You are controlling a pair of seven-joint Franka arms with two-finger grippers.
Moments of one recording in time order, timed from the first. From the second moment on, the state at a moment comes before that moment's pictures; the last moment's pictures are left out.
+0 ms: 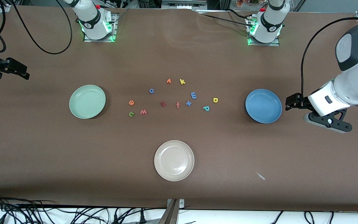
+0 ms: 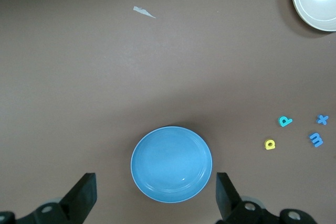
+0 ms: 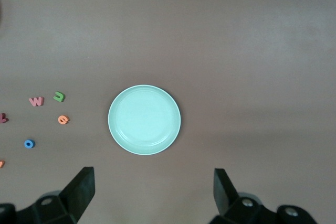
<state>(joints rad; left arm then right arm) -0.05 0.30 -0.06 -1.44 -0.03 1.70 0.18 0.03 0.00 -0.07 -1.63 -0.02 1.61 -0.03</state>
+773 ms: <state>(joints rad) -0.05 0.30 -0.06 -1.44 -0.03 1.70 0.18 0.03 0.00 -0.08 -1.63 -0.02 1.60 -0.03</state>
